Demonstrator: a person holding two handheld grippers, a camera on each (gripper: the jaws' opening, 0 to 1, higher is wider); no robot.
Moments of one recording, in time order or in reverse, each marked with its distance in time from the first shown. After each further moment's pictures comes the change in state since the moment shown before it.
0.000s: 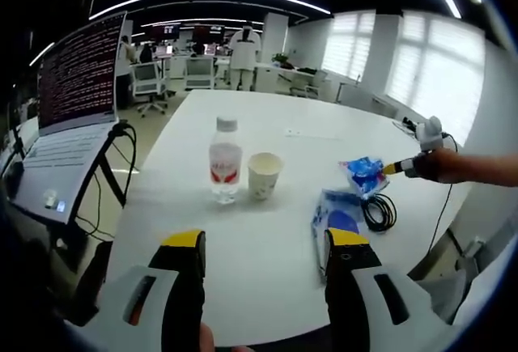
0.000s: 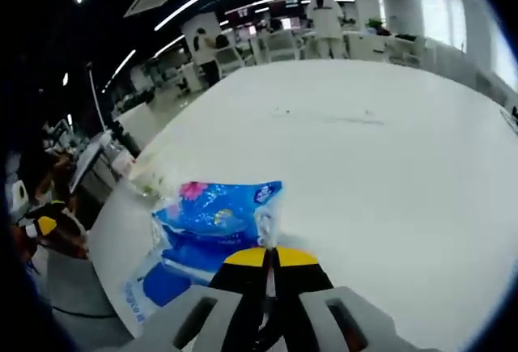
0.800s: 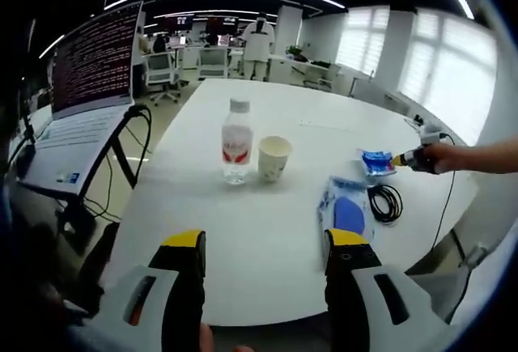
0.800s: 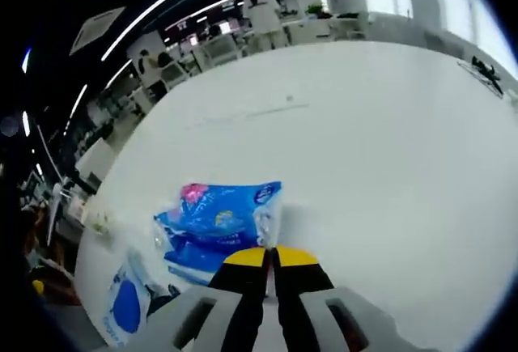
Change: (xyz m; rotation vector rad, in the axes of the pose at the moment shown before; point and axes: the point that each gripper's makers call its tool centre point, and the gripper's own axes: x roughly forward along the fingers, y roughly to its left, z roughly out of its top) left arm -0.019 0.001 -0.027 -0.041 0.047 0.072; right arm 0.035 -0.100 -0.013 0.223 0.012 -0.148
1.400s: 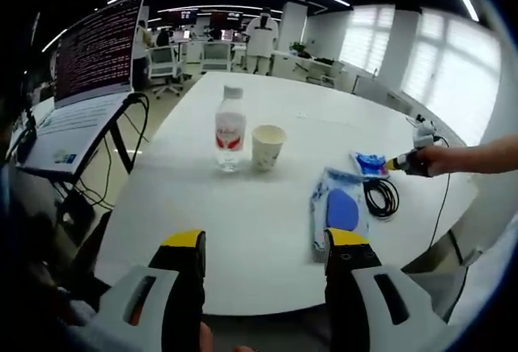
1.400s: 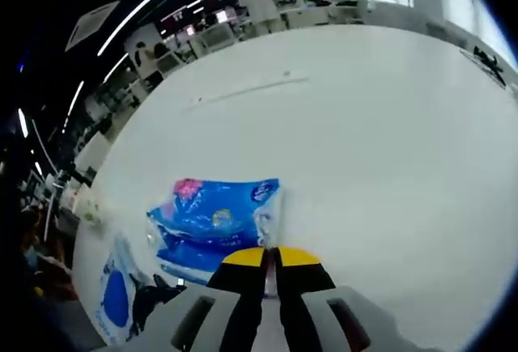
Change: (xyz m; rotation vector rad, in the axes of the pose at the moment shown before) left arm 0.006 -0.020 -0.013 -0.020 0.017 -0.001; right arm 0.012 -0.005 -0.023 -0.011 0.061 0.008
